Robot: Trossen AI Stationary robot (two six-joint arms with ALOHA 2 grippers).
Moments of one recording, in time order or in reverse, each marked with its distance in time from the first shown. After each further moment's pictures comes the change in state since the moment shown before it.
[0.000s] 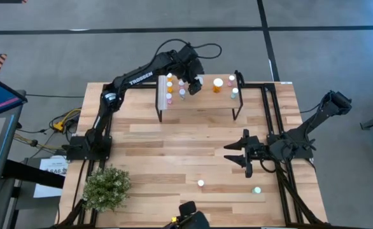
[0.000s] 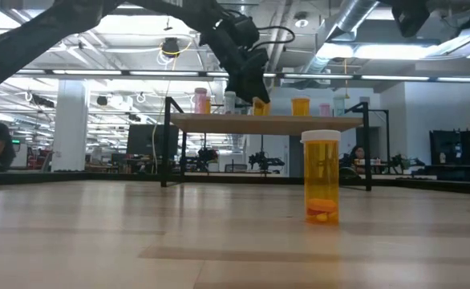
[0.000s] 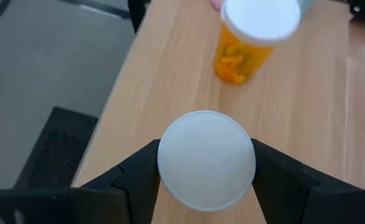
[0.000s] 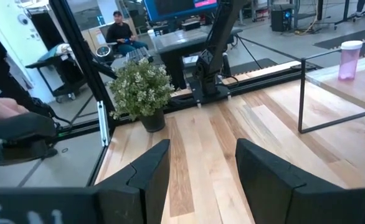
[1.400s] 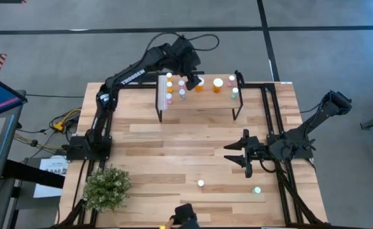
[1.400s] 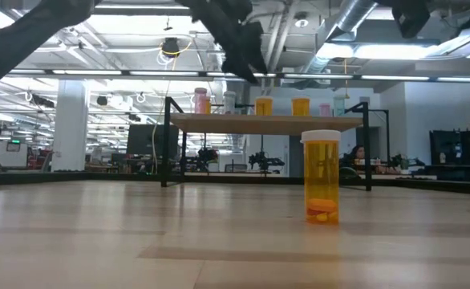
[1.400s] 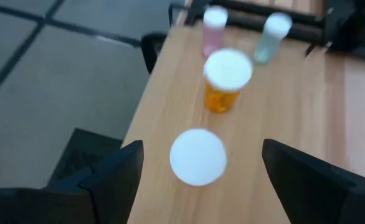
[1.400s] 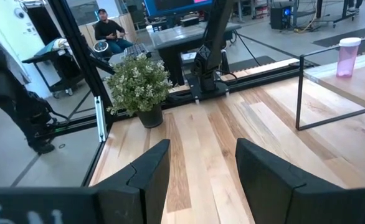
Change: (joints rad) left arm -0.009 -0.074 0.096 -0.067 -0.023 0.000; right arm 0.000 0.000 0.000 -0.016 -0.001 0.001
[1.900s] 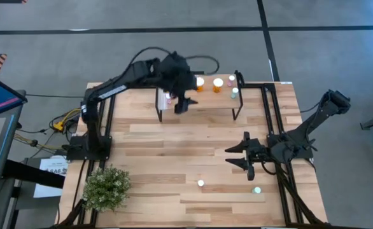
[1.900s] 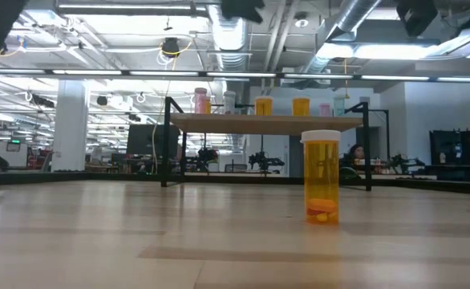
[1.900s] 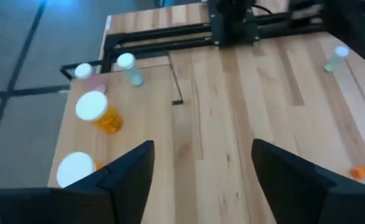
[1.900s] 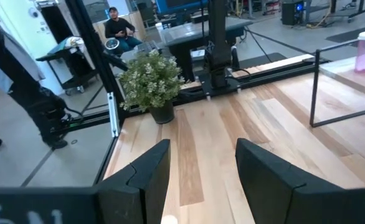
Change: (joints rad) left arm -0.259 -0.258 -0.129 -0.070 -0.020 0.117; right arm 0.041 0.000 0.000 -0.006 0.000 0.018
